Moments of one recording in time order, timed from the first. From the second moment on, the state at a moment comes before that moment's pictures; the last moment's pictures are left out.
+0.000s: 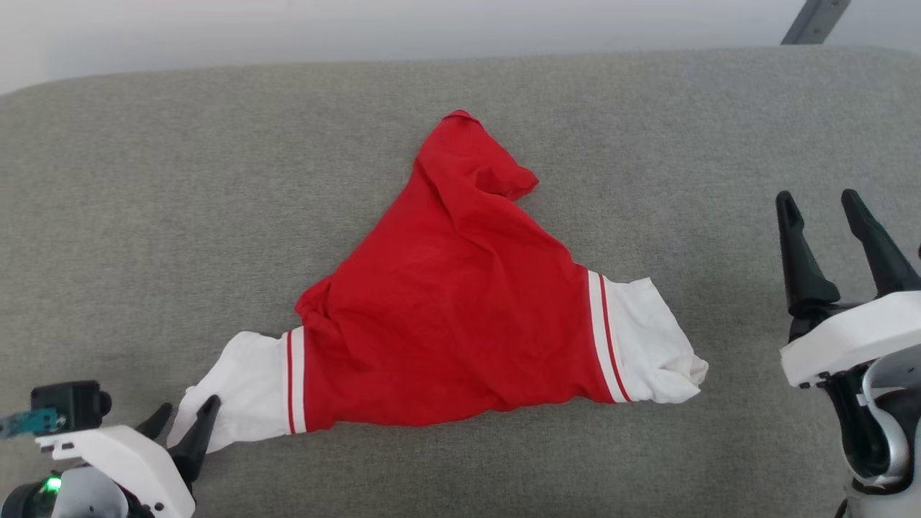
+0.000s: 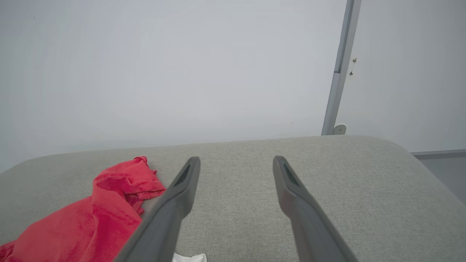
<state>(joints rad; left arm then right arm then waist) -0.02 0.47 -0.11 0.18 -0.76 -0.05 0.27 -0.19 -0.07 -0.15 -0.20 0.26 0.13 0.29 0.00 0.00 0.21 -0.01</state>
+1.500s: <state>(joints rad) -0.29 0.49 -0.33 0.23 -0.79 -0.01 0.76 -0.31 -0.19 0.08 0.14 0.37 0.13 0.78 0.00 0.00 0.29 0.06</state>
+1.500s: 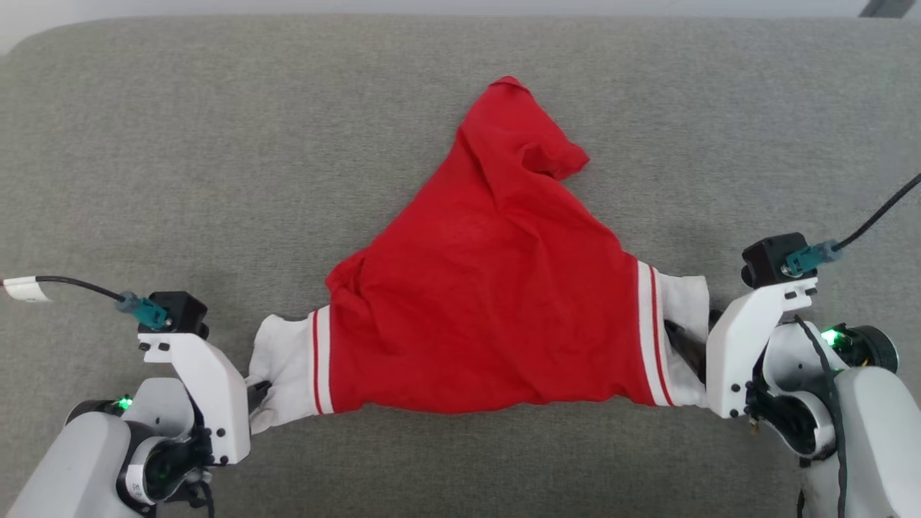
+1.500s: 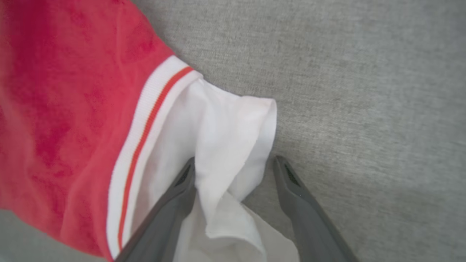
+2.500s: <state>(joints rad) -0.52 0.62 -0.23 0.00 -0.87 0.05 0.96 -0.51 -0.26 0.07 0.01 0.55 0.13 1.00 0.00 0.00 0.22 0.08</state>
